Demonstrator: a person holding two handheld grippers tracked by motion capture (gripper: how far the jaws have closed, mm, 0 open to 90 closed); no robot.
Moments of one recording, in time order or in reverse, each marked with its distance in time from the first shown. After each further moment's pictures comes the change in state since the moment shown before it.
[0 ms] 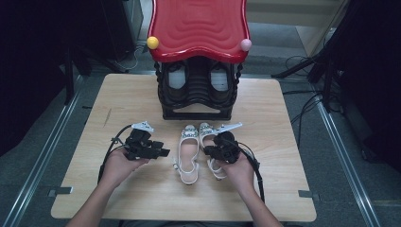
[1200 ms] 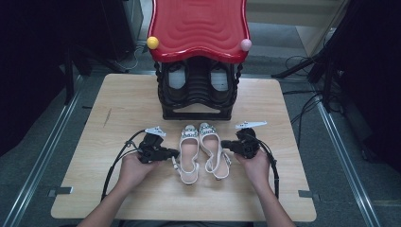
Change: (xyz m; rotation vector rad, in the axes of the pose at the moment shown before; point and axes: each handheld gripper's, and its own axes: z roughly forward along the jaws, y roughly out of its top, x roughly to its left) left arm -0.008 -0.002 0.043 0.004 -0.080 -0.058; right arm -0.068 -0.024 -0.010 -0.096 0.032 0.117
